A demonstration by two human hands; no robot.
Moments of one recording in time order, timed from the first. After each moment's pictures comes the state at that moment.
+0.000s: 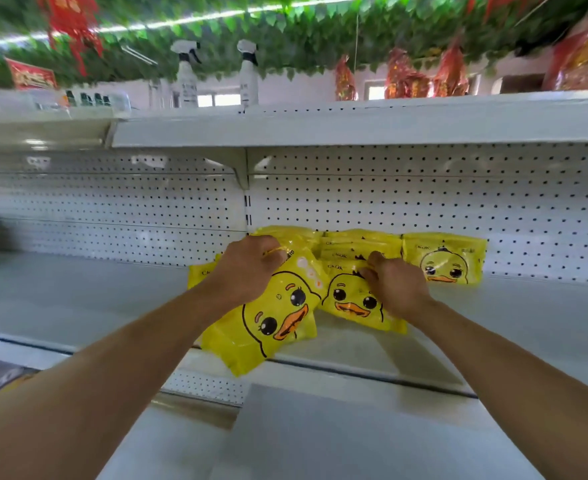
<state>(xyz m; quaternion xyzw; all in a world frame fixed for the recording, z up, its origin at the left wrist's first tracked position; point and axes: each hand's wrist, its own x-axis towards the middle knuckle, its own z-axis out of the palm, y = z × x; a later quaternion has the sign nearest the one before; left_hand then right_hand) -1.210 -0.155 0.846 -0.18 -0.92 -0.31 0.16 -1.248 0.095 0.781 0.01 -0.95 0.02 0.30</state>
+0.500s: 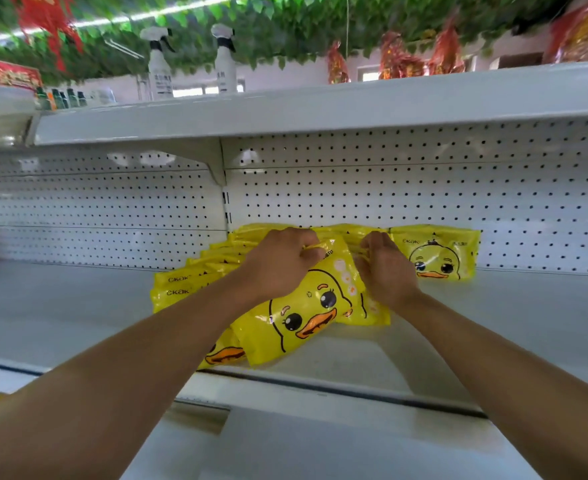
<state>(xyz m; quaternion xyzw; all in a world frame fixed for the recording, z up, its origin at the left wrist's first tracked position) -1.244 -0.080 0.845 -0.28 -0.92 -0.24 0.16 -1.277 0.118 0.778 0.01 -0.93 0.17 0.34</state>
